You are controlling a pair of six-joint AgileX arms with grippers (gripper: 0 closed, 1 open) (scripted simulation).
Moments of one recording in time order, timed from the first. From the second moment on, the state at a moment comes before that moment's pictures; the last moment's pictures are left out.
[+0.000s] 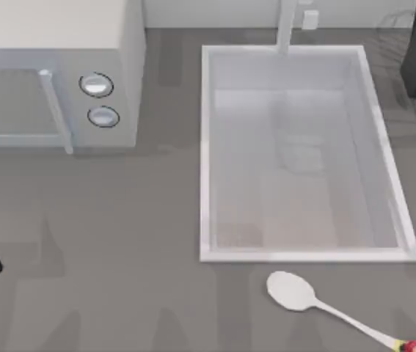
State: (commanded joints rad) left arm 0.00 0.00 0.00 0.00 0.00 0.00; right arm 0.00 0.00 0.00 0.00 0.00 0.00
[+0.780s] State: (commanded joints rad) left arm 0.00 0.00 0.00 0.00 0.00 0.00; right arm 0.29 0.66 0.44 -0.47 0.00 -0.18
